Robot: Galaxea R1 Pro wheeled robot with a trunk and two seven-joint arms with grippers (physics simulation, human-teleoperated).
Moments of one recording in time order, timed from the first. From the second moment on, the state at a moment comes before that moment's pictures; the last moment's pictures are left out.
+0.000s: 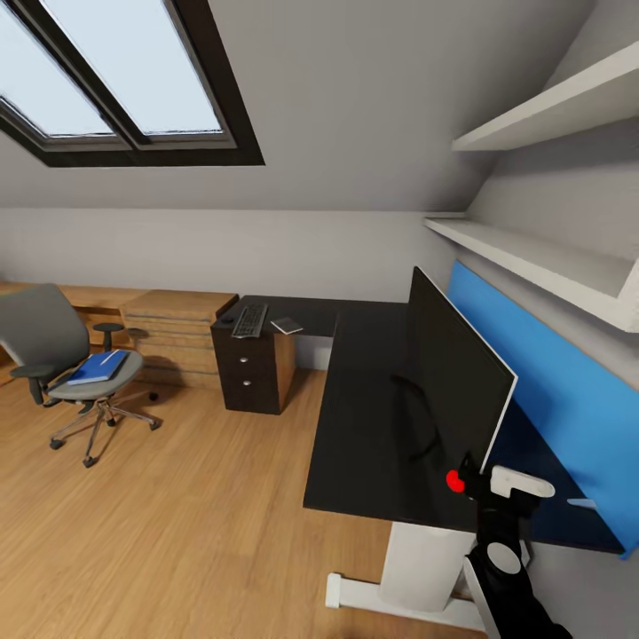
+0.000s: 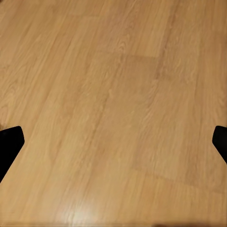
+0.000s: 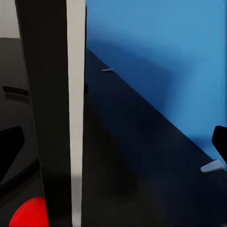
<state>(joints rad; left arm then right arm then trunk) -0.21 -0.02 -0.28 -0.02 0.20 -0.63 0.33 -0.19 0.02 -0.05 -1.34 0.06 0.02 -0.49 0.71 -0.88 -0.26</state>
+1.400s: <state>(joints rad) -0.21 -0.02 -0.28 -0.02 0.20 -0.63 0.33 -0.19 -0.01 -0.05 -1.25 0.09 -0.12 -0.33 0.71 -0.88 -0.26</state>
